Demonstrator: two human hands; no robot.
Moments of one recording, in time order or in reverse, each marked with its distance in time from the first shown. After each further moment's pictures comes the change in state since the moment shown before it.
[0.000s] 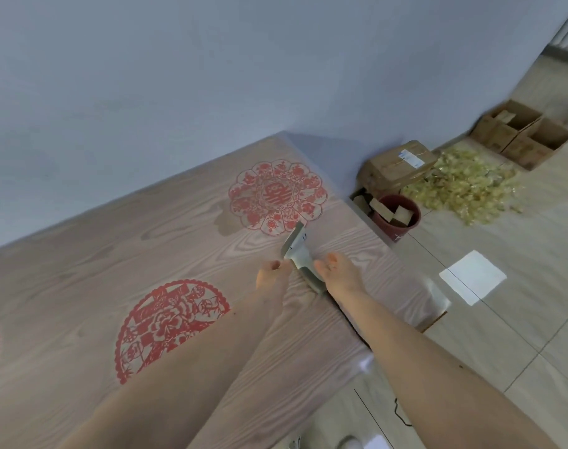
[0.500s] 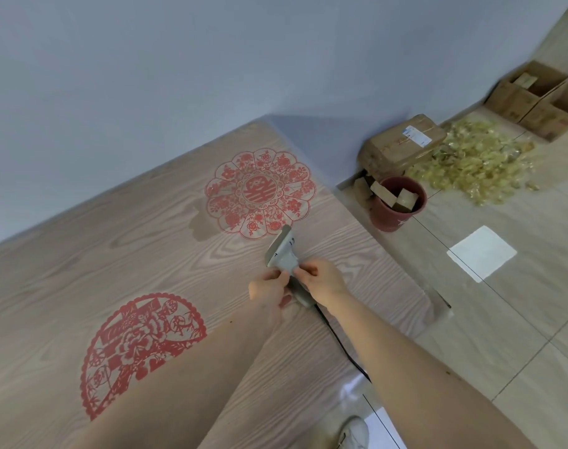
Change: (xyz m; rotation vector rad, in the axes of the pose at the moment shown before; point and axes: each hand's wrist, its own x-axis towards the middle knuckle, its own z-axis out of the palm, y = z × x) left_hand 0.057 -0.023 0.050 -0.169 0.059 -0.211; right_hand 0.059 0.023 0.008 0.026 -0.158 -0.039
